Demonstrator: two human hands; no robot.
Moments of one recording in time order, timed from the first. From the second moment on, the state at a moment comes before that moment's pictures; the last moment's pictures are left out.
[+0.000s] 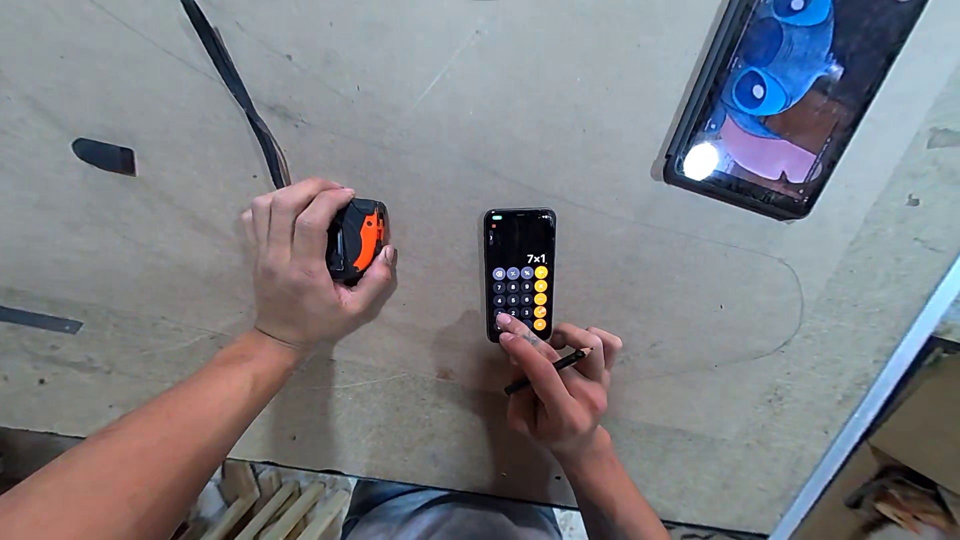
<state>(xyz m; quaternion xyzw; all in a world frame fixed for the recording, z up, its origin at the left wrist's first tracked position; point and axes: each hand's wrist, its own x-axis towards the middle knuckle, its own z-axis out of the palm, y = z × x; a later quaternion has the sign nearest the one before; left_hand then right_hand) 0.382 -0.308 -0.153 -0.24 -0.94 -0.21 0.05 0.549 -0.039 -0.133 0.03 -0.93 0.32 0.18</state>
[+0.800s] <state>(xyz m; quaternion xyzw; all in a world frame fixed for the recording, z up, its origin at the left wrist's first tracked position) 0.383 -0.309 -0.154 -0.24 -0.94 -0.22 0.05 0.541 -0.037 -0.123 -0.02 -0.93 0.33 0.18</state>
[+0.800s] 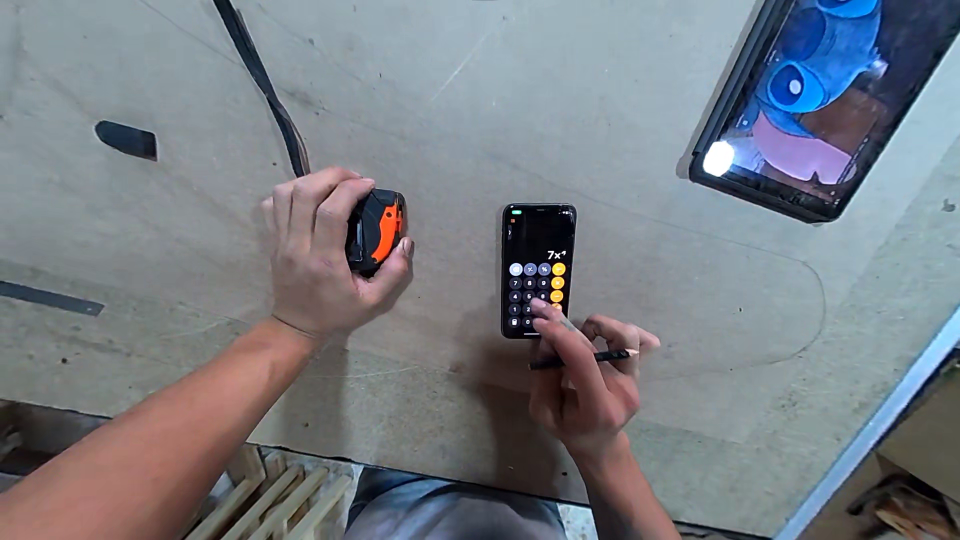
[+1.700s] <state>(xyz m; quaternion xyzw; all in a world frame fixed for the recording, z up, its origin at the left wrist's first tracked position) 0.382 -0.308 -0.154 -0.25 -0.94 -0.22 0.05 0.552 -0.050 -0.133 -0.01 -0.94 0.32 0.15</state>
